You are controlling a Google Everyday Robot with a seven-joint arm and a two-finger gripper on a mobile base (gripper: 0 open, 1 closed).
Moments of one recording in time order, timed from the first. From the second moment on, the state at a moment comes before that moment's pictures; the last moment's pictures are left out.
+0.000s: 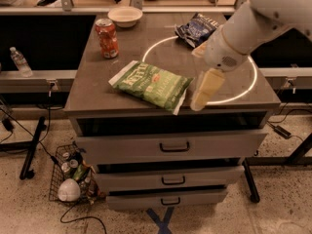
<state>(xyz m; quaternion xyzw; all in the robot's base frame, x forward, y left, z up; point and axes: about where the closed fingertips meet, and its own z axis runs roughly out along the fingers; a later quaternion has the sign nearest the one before) 0.569 -0.114 0.884 -0.65 0.71 0.08 0.24</state>
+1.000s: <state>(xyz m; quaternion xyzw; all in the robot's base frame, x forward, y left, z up) 0.587 -0.071 0.838 -0.64 0.71 0.15 0.24</state>
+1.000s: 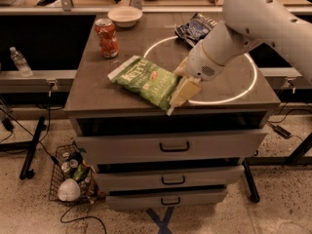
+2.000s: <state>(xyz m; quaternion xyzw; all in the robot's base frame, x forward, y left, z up) 0.560 -0.078 0.939 -0.64 0.69 0.12 0.32</state>
